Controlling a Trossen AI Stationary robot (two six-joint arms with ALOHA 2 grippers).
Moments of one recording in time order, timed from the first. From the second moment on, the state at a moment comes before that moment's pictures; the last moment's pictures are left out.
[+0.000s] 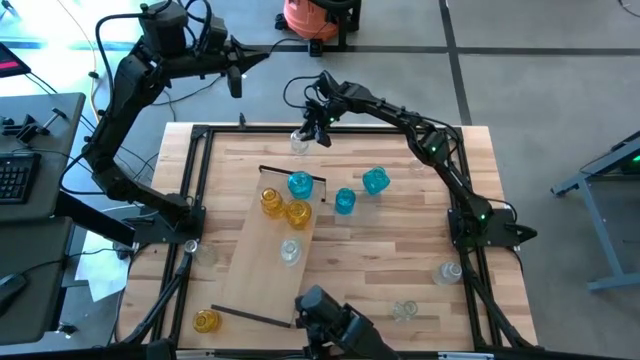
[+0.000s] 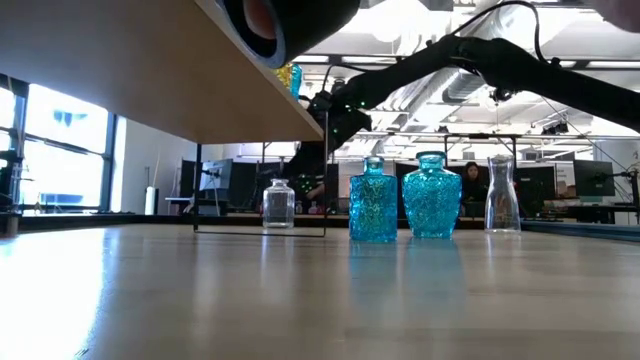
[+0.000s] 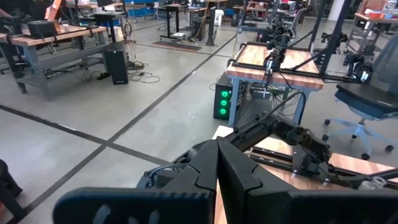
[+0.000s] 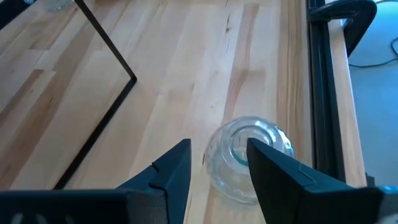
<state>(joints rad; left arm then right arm) 0.83 1.41 1.98 -0.75 0.44 0.08 -0.66 2.50 2.32 -0.77 -0.71 -0.61</state>
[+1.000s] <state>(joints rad) 0.82 1.41 1.98 -0.75 0.43 0.06 -0.64 2.52 2.32 -0.68 -0.71 -0.55</state>
